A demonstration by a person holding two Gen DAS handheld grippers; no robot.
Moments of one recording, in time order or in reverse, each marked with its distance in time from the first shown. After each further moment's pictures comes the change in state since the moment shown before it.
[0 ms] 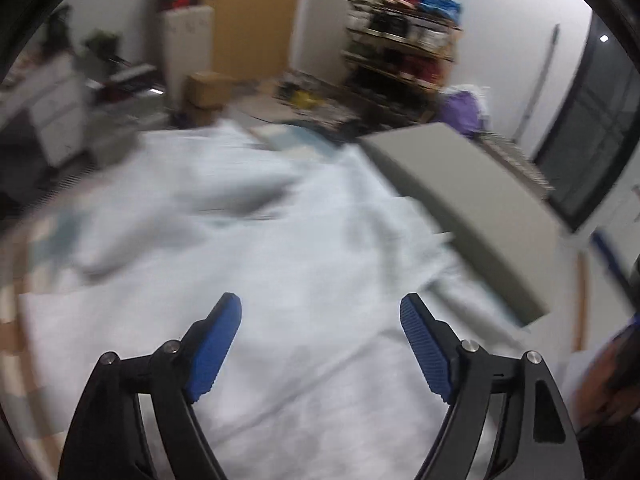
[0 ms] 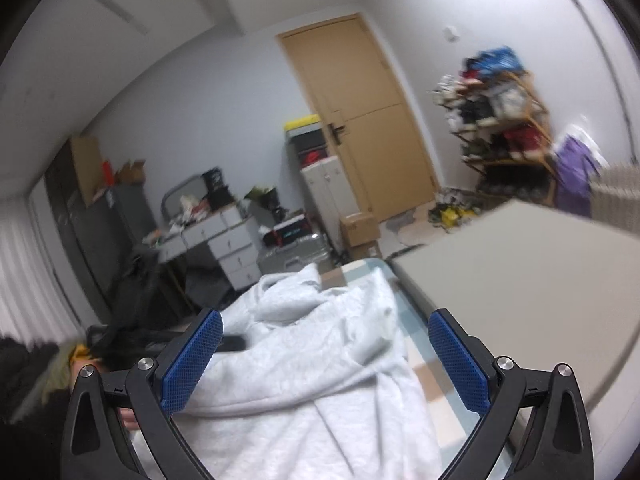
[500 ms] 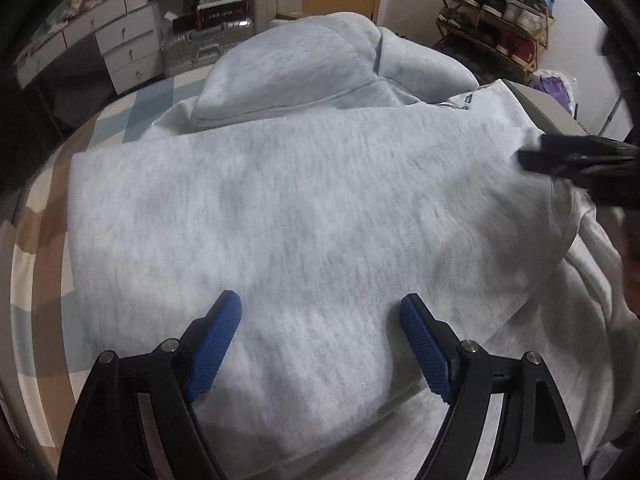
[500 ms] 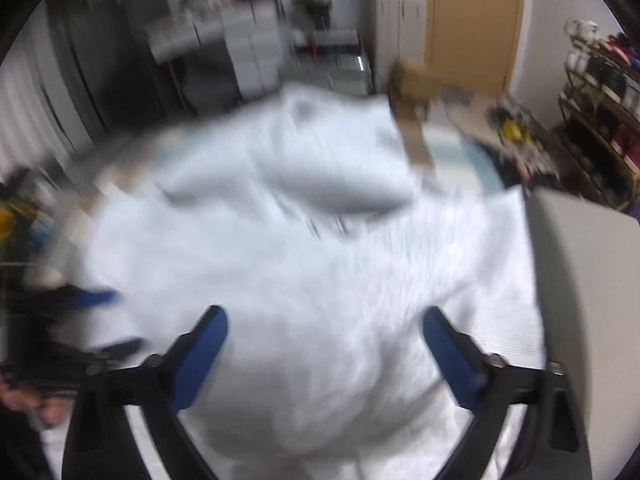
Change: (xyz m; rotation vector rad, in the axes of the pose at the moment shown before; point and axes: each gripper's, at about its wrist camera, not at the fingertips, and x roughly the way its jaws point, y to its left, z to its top) left arm 0.060 0.088 -0.073 -0.144 0.163 0.147; right arm 0.284 0.074 -0.059 -0.391 0.739 -0.086
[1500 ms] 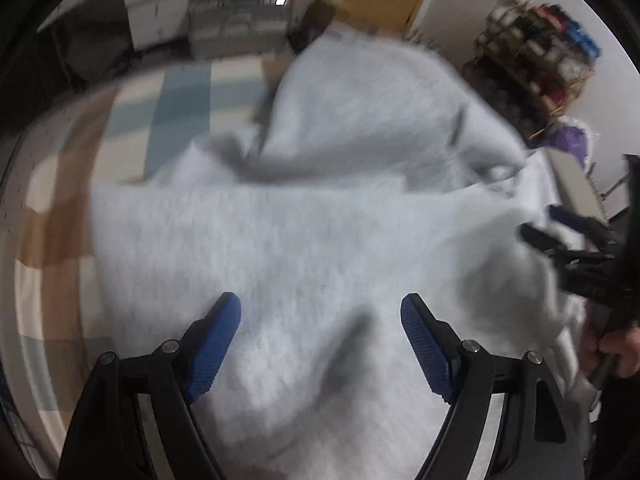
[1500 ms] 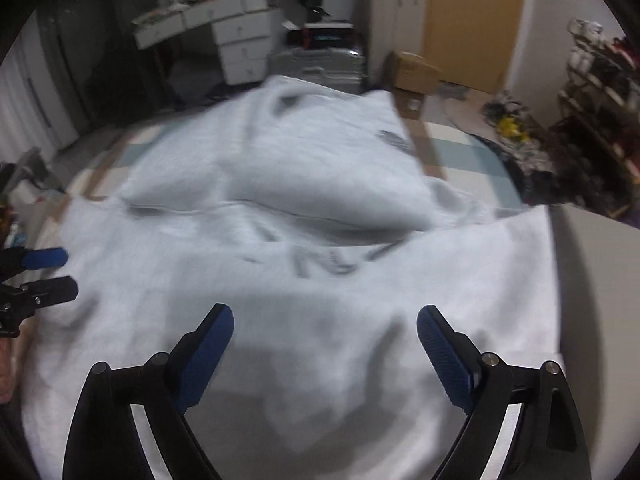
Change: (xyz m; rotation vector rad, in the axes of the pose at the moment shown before) left arm 0.037 0.049 0.069 -0.201 0.135 -0.060; right arm 0.042 0.000 -0.009 0.022 0.002 -0.047
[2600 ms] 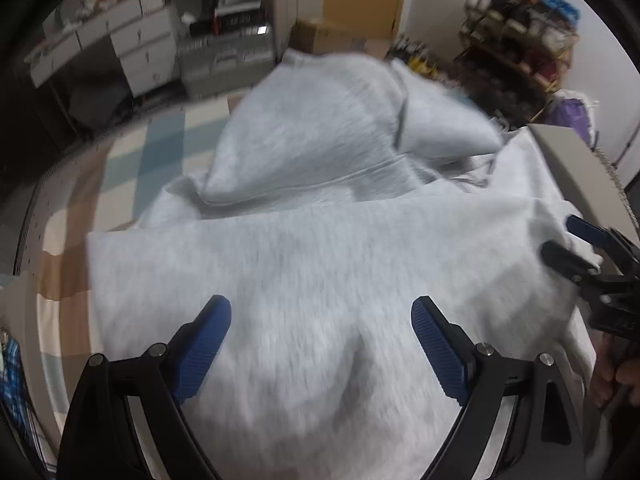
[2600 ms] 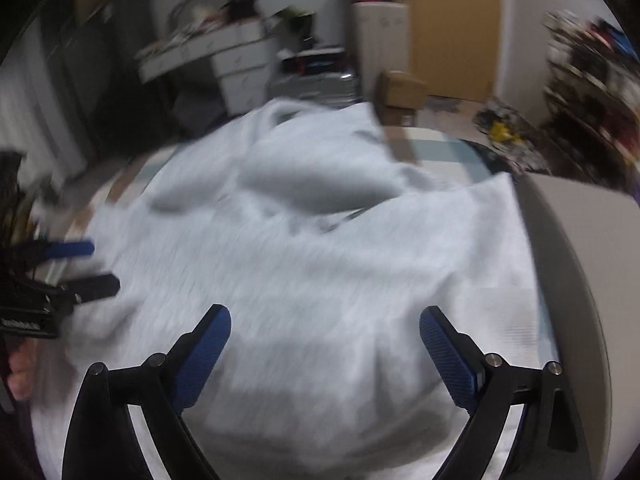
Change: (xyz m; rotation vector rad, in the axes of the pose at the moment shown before) left arm 0.034 -0.061 -0.007 0.120 -0.076 0.091; right arm -0.032 -0.017 -0.057 0.119 -0.129 0.071
